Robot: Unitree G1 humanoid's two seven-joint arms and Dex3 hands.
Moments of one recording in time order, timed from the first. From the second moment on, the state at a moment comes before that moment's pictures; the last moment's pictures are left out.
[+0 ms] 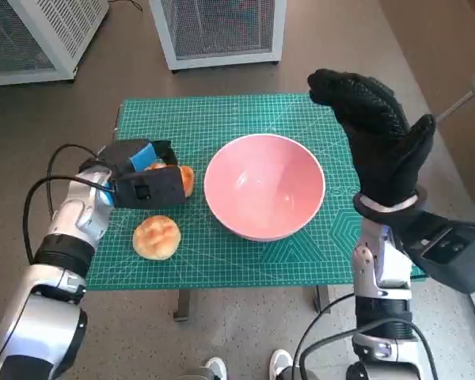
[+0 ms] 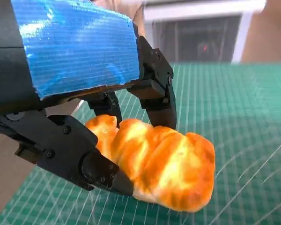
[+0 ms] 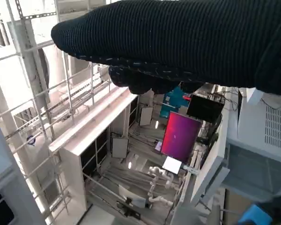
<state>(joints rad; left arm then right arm) -0.92 0.54 -0.39 0.93 0.61 -0.11 -0.14 -0.65 -0.06 -0.14 0.29 0.37 -0.54 0.52</state>
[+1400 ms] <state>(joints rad) -0.65 0.52 -0.19 -0.12 0.52 -0.04 -0.27 -0.62 -0.06 -0.13 0.26 0.40 -0.52 0.53</state>
